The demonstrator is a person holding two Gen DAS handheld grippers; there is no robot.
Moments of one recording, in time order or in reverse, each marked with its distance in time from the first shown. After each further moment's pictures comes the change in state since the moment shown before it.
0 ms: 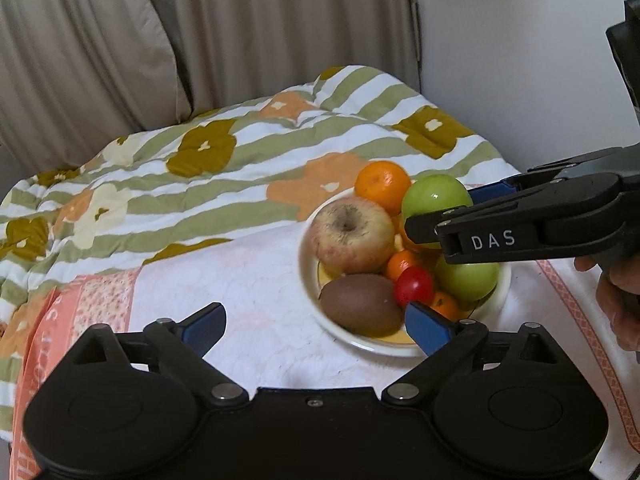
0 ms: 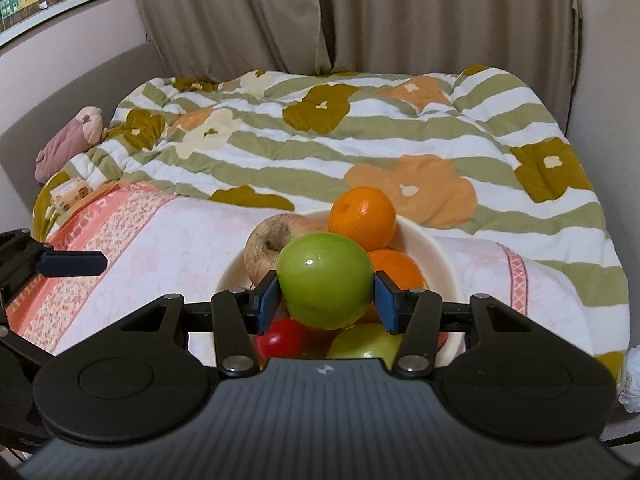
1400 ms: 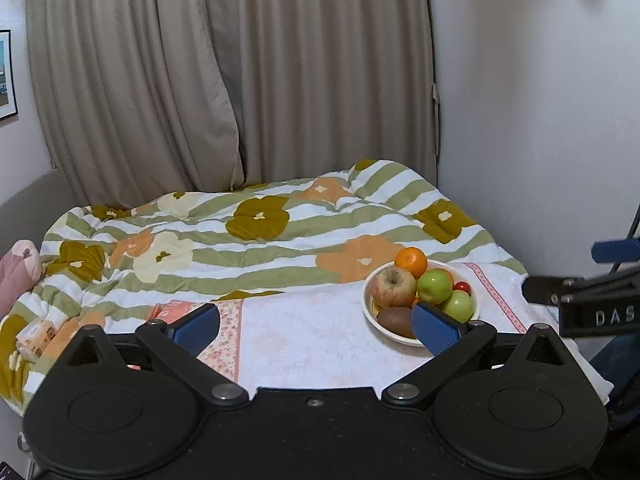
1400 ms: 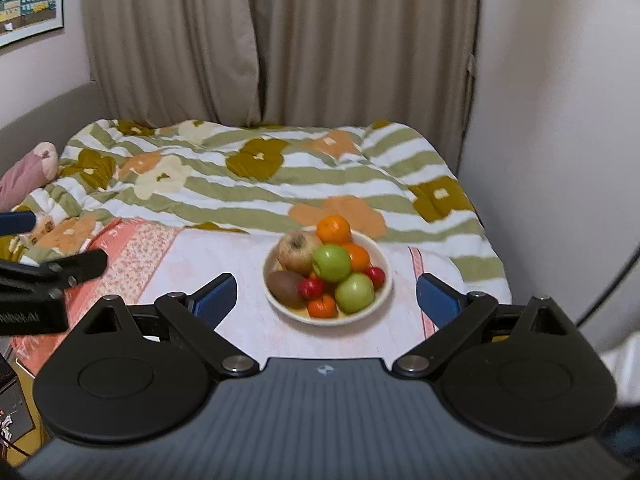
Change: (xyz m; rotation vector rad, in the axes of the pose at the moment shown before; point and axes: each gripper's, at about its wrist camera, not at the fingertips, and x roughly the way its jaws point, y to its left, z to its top) left arm -0.205 0.080 -0.045 -0.098 -0.251 0.029; right arm -0.231 0.146 -0.036 0.051 -0.130 -0.330
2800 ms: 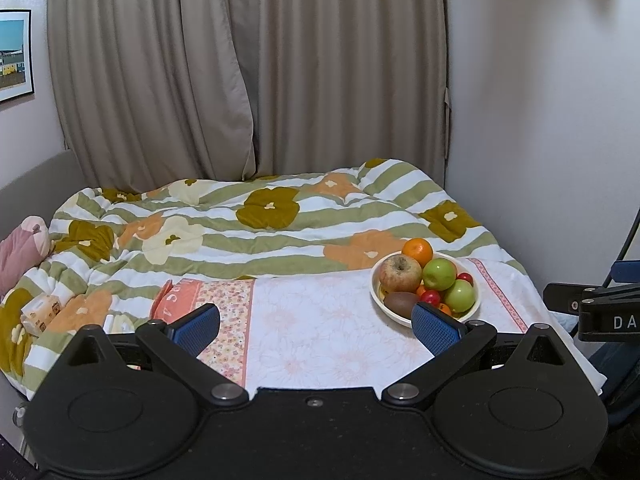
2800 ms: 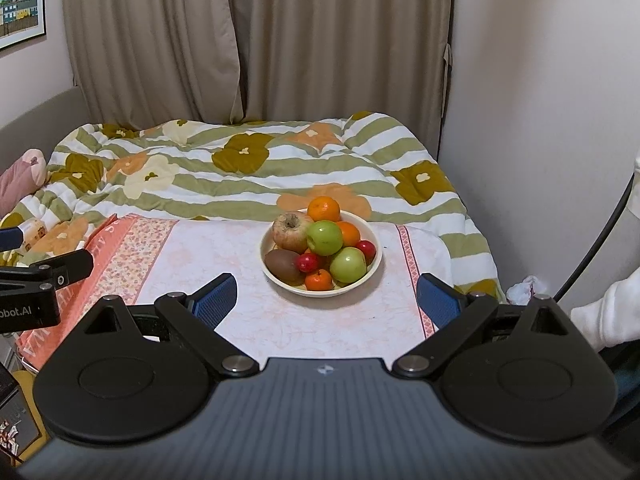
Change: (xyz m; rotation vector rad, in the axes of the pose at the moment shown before) left arm -0.023 0.014 -0.021 -0.057 0.008 0.006; right arm -0.029 0.008 -0.020 0.050 0.012 -0.045
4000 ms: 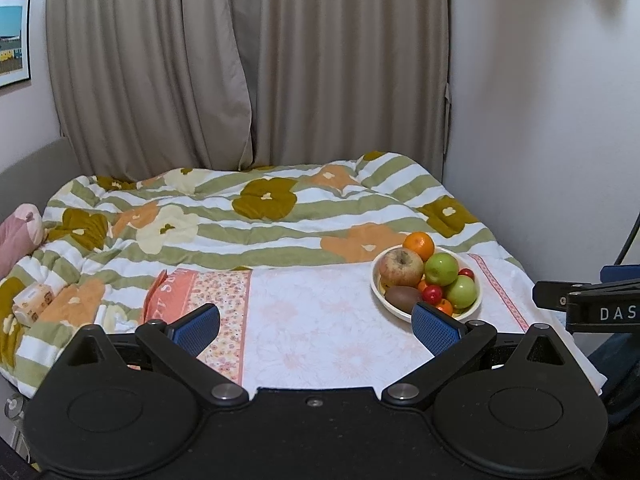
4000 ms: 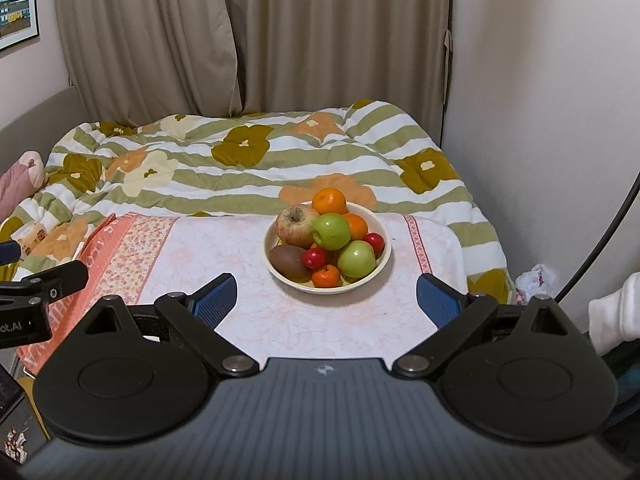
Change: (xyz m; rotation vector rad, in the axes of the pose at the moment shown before) left arm 0.013 0.012 -0.004 -0.022 0.025 -0.024; right arm 0.022 0.007 -0.002 0.028 0.029 0.009
